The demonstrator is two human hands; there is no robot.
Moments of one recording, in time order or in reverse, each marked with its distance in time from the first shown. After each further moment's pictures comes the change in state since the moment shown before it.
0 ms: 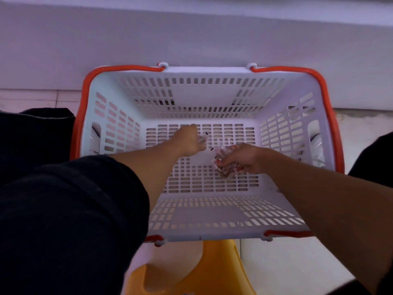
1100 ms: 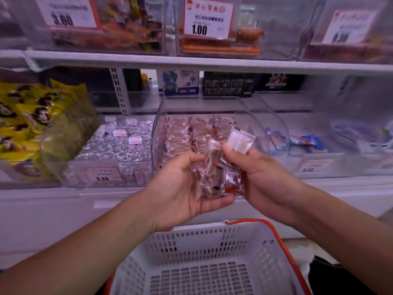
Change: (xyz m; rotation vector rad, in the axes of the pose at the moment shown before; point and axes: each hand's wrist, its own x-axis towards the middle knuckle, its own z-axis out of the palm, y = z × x) left_hand -0.231 0.186 -0.279 -1.401 -0.487 0.464; right_hand -0.342 -0.219 0.032 0.415 -0.043 -1.125
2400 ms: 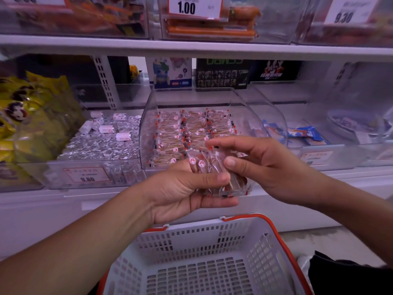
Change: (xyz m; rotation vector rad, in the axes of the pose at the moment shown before) left_hand 0.012 -0.002 0.002 0.206 -0.128 0.091; right_hand 0.000 -0.016 -0.033 -0.698 -0.196 -0.251
